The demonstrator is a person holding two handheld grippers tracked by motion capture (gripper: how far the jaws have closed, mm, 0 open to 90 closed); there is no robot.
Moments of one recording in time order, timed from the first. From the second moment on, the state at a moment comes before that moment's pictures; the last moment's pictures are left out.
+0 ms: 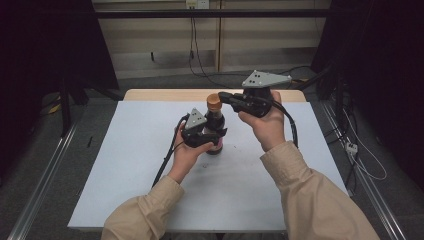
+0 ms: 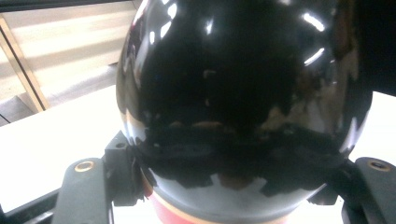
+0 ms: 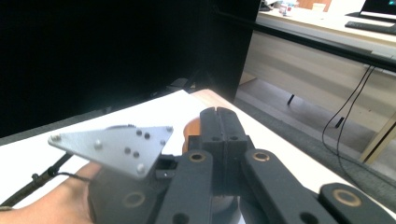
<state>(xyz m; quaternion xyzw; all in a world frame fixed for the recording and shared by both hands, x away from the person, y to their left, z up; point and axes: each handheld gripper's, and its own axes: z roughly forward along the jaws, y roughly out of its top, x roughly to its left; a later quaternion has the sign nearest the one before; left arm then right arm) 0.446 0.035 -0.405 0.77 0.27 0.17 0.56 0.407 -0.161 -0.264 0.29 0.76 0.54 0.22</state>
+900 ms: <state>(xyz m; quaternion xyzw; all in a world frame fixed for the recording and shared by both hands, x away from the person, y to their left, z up) 0.447 0.037 -0.407 0.76 0.27 0.17 0.57 0.412 -0.165 -0.289 0.31 0.77 0.52 0.21</state>
